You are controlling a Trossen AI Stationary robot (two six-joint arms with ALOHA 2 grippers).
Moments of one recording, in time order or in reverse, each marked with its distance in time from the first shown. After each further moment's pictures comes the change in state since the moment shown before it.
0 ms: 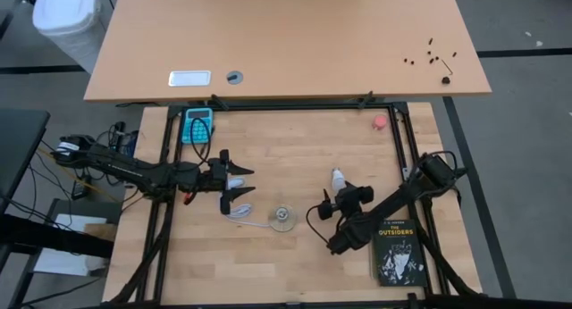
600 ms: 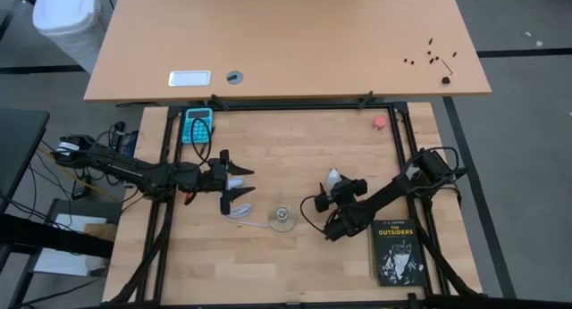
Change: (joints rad) left arm 0.000 0.000 0.000 -0.009 0.000 0.010; right arm -0.105 0.001 -0.188 0.437 0.065 -0.268
